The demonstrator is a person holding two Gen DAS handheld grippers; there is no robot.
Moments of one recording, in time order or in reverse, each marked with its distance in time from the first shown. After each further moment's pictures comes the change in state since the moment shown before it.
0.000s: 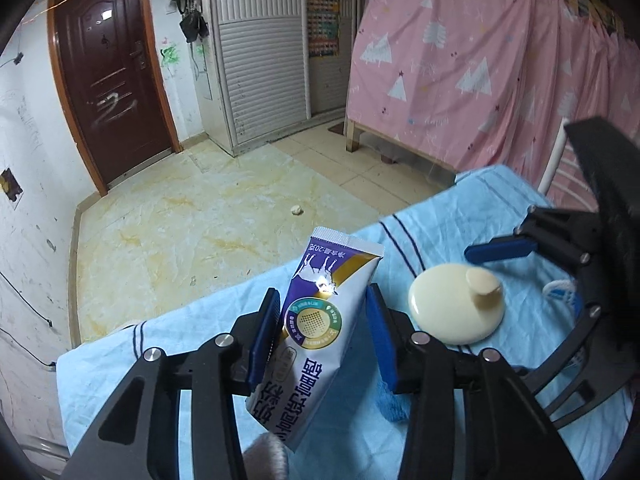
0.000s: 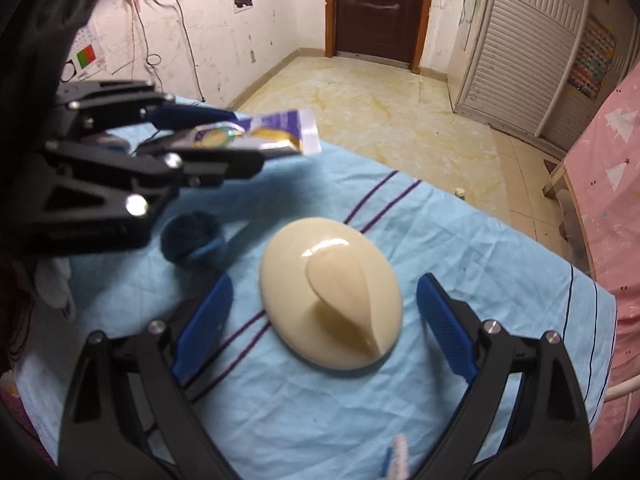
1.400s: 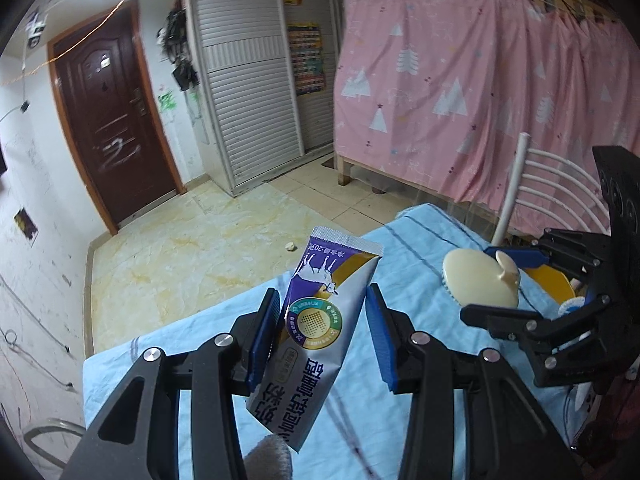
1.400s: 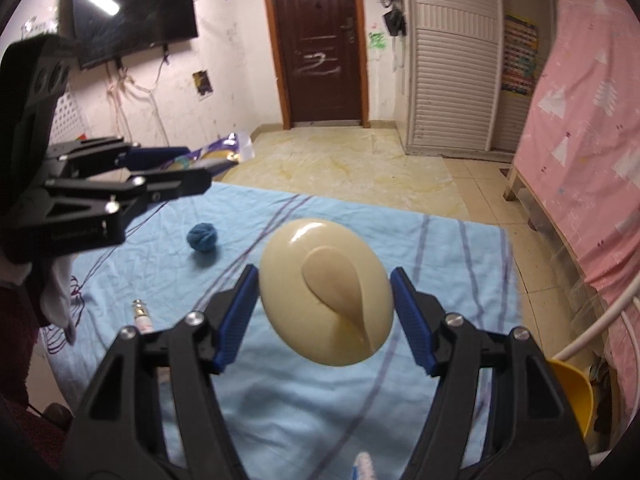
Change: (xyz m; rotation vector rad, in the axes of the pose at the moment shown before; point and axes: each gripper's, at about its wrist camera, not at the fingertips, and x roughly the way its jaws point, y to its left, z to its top) left arm -0.082 -0.127 0.024 0.090 -0.112 0.050; right arm -0.144 -0.070 -0.105 0.225 -0.288 -0.067
